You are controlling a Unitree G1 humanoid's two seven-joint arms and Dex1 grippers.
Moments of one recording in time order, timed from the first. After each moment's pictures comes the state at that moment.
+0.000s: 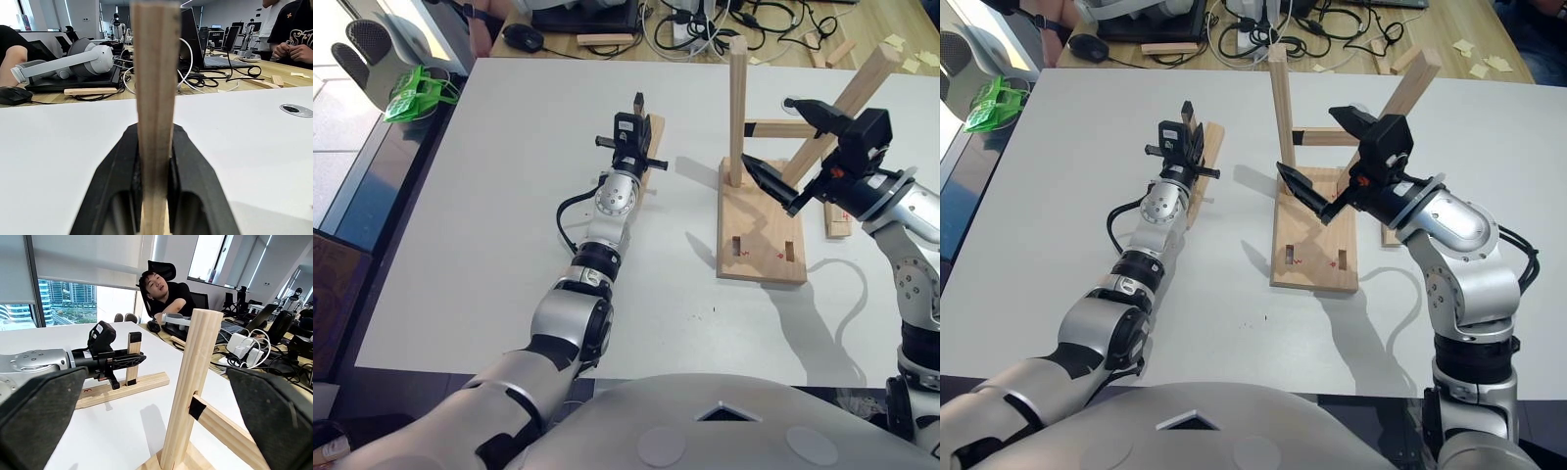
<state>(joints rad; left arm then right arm) -0.61 -0.04 -0.02 0.98 -0.01 -0.36 -0.02 -0.11 -0.57 -0.06 -0.47 0.46 0.46 0.63</state>
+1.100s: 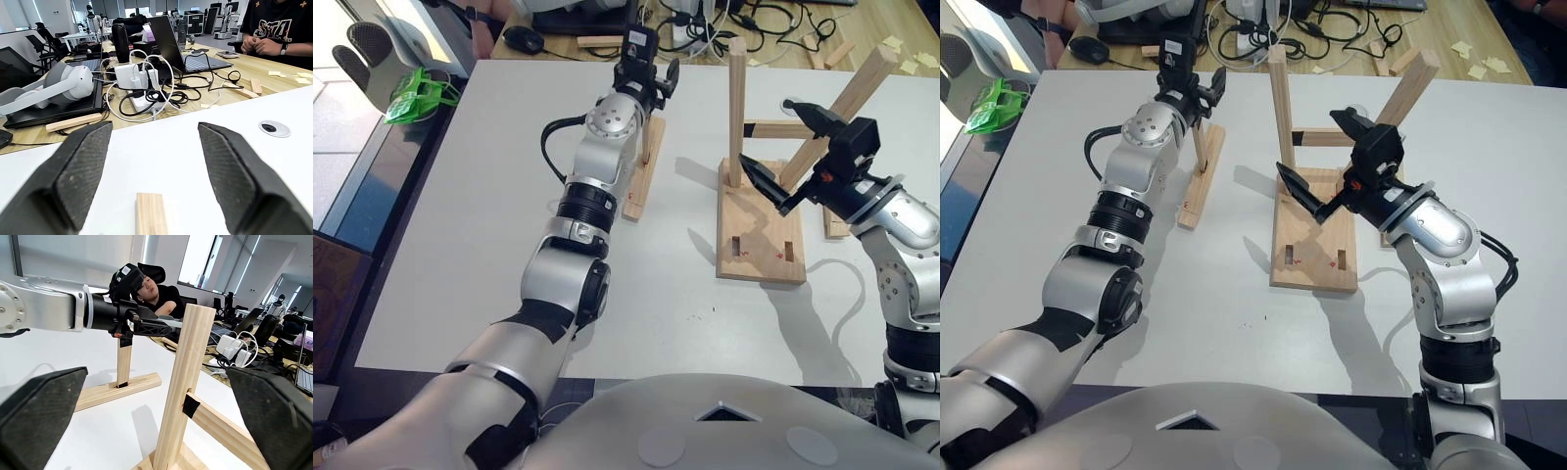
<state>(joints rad) -0.84 0.02 -0.01 0.79 -0.01 0.14 -0.10 -0.09 -0.51 -0.02 -0.42 0.38 0.36 0.60</state>
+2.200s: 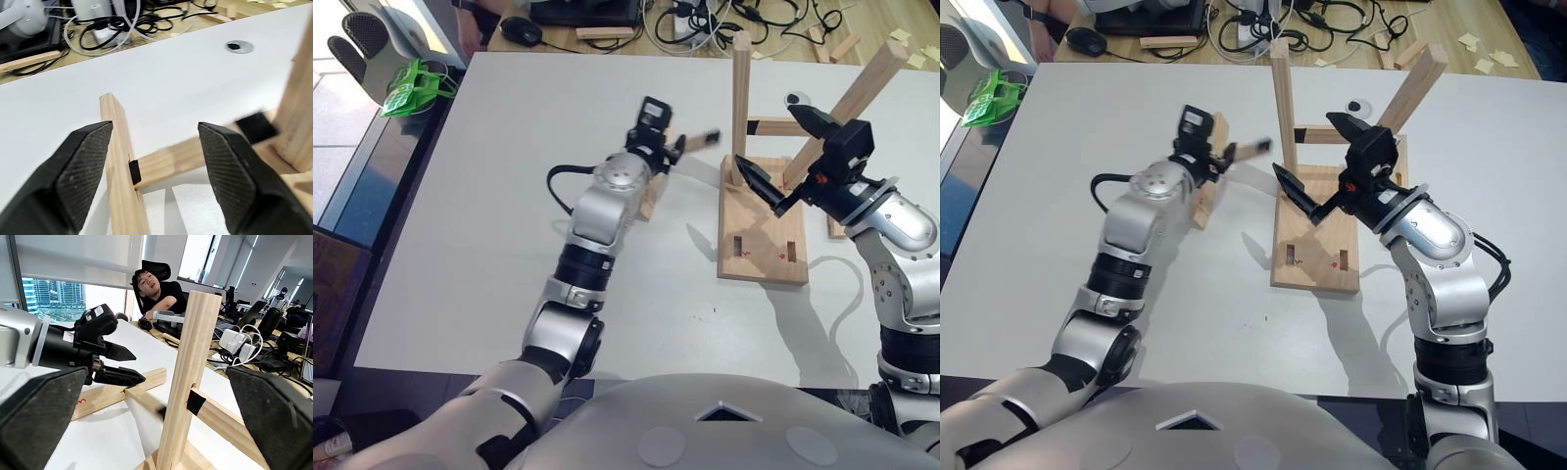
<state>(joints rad) -0.53 0.01 -0.27 0.18 0.02 0.63 -0.16 -0.08 -0.49 -0.02 -0.43 0.36 0.37 0.58</state>
